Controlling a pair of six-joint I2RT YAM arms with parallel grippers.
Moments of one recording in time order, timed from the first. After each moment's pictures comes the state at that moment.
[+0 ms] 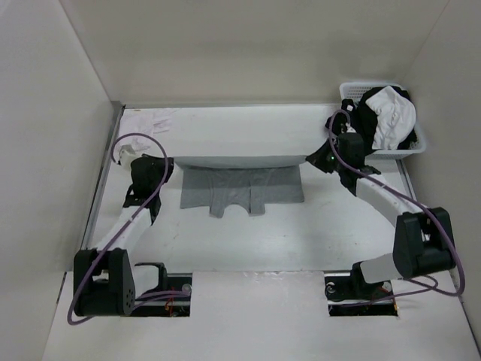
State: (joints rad) left arm -0.02 1.20 0.57 0.30 -0.10 -1.02; right arm 0.18 1.47 0.91 0.02 -0.16 0.70
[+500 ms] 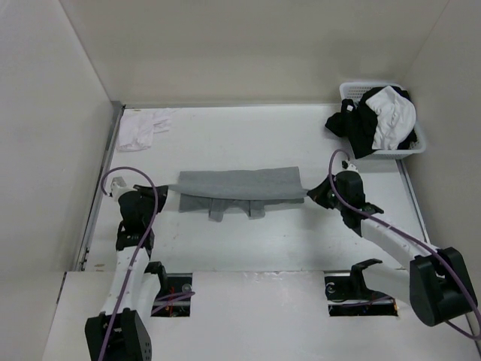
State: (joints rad) left arm 0.14 0.74 0.26 0.13 0.07 -1.02; right arm 0.29 1.12 0.47 0.07 -0.05 0.76
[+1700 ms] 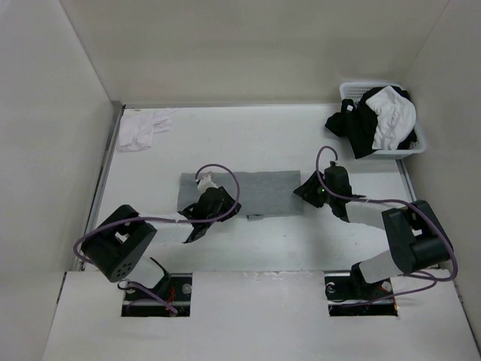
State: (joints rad) left arm -0.72 1.44 0.43 0.41 -0.19 -1.03; right arm 0.28 1.47 0.51 0.27 -0.15 0.86
